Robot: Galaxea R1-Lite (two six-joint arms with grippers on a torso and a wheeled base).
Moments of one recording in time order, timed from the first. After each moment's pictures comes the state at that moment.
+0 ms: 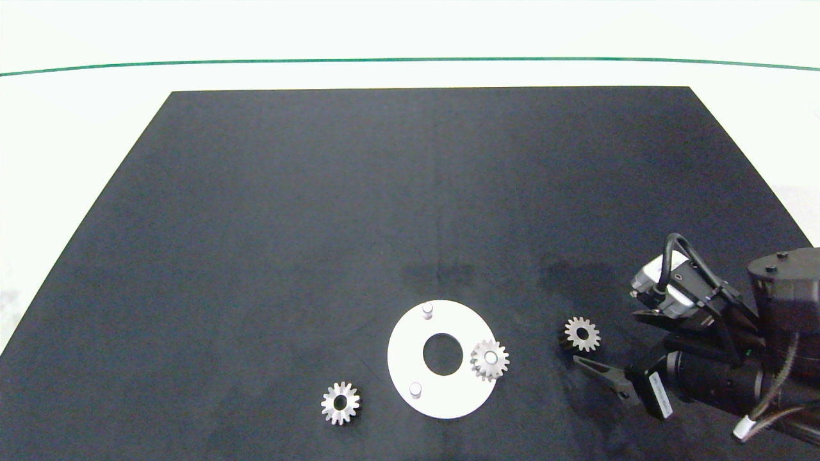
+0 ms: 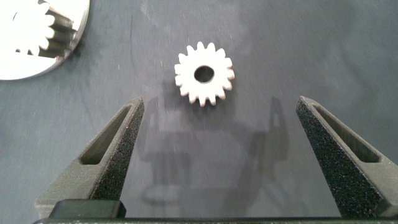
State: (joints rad) left arm -0.15 0.32 -0.50 0.46 -0.16 0.23; right arm 0.53 1.39 -0.60 -0.20 -0.20 -0.15
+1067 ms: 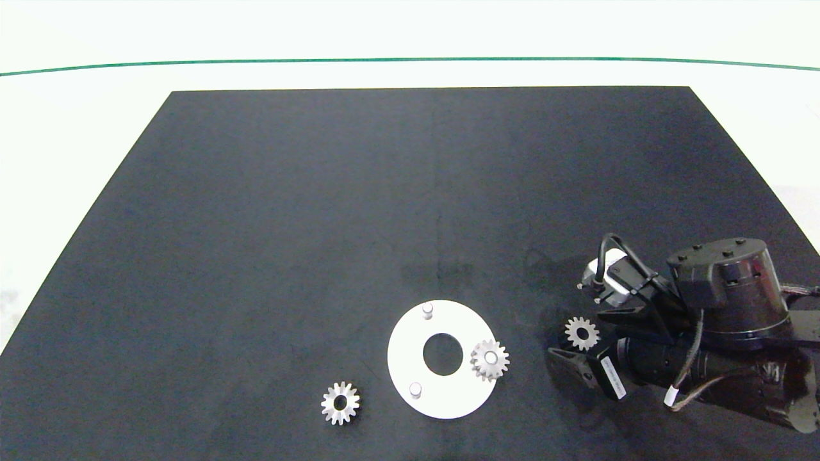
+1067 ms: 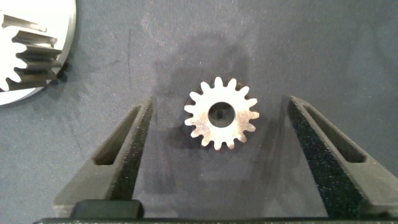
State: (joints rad) left arm -0.17 0.32 -0.50 0.45 -0.16 0.23; right arm 0.53 1.54 -0.68 -0.20 -0.19 -0.14
